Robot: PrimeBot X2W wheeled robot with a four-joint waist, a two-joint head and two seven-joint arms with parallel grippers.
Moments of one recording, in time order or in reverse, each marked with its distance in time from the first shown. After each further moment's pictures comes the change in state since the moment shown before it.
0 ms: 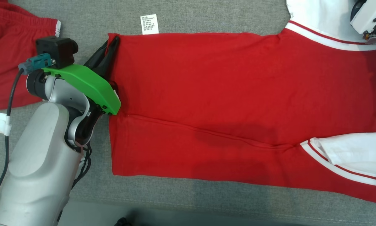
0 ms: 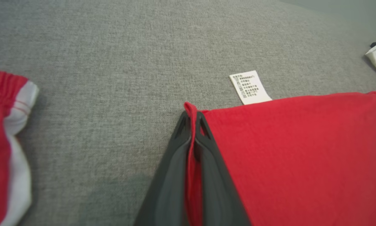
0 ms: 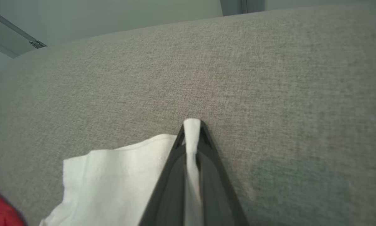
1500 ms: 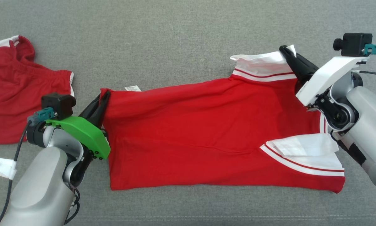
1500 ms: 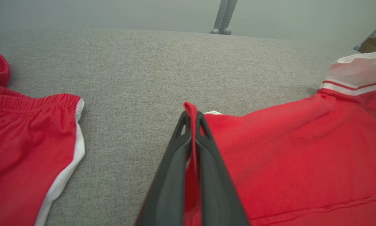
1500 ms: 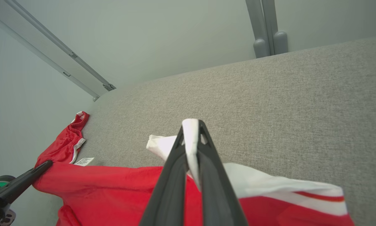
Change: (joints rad) left arm 0.165 0.066 -0.055 0.145 -0.006 -0.062 -0.151; right arm 0.291 0.106 0.114 -0.077 0.168 0.053 -0.257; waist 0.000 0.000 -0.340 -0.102
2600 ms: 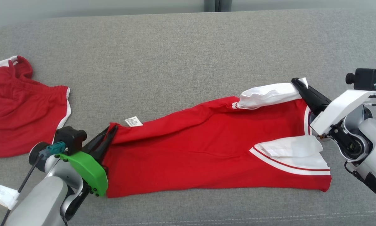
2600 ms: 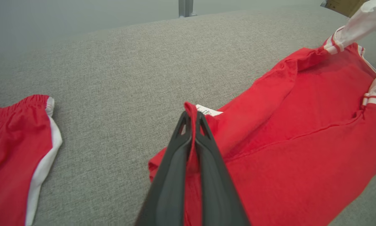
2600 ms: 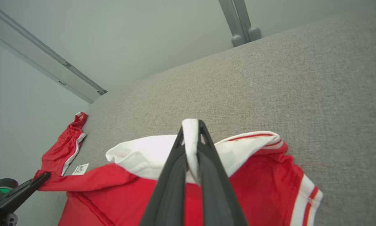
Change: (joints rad) left arm 0.112 0.140 -0.188 -0.100 0.022 -0.009 -0.077; right arm 0.160 -0.108 0.037 -0.098 0.114 0.000 -0.053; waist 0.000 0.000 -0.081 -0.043
